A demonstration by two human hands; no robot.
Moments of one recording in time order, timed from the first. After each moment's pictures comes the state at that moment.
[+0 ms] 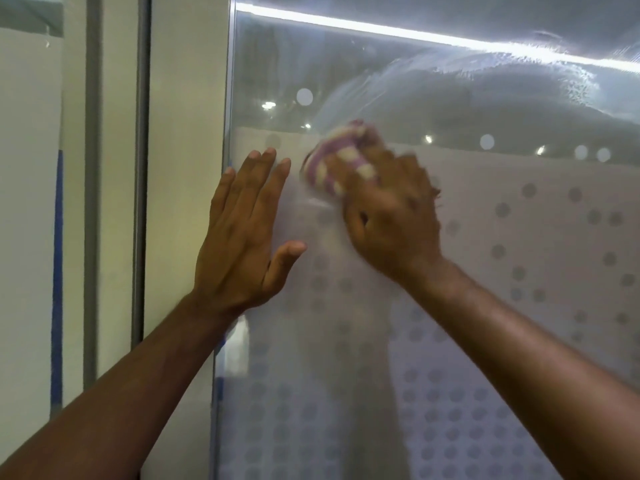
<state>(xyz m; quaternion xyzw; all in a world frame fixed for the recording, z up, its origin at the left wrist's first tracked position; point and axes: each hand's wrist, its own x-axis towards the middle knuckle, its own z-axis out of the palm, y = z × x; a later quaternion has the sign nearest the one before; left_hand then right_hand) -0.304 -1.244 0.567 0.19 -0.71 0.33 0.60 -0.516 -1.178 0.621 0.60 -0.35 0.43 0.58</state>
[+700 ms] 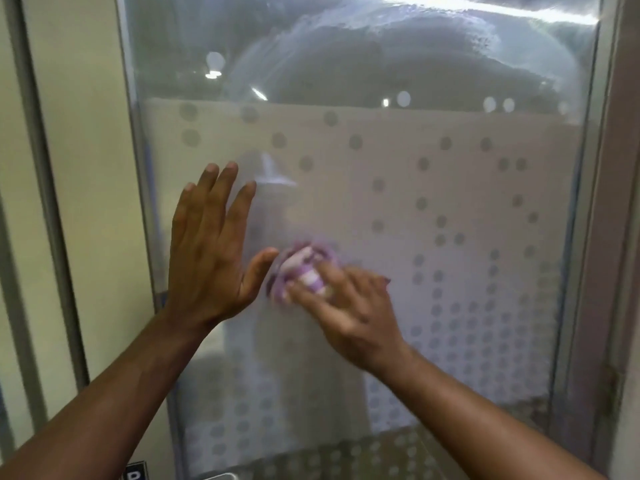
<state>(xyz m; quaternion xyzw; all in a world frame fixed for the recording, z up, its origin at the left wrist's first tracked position) -0.344 -1.216 0.519 0.23 -0.71 0.36 0.55 -0.577 -1.152 0.438 0.63 -0.35 0.39 0.57</state>
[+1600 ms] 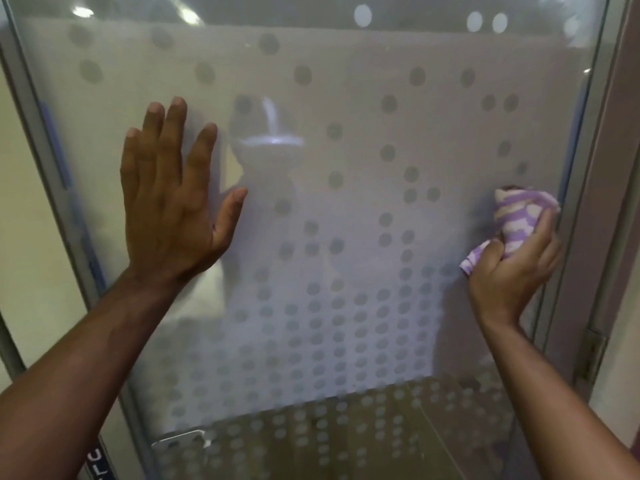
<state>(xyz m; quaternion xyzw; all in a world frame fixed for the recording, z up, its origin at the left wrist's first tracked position) -0.392 -1.221 0.515 0.31 -0.67 0.41 0.54 -0.803 -1.110 0.403 0.26 -0.58 0.68 0.36</state>
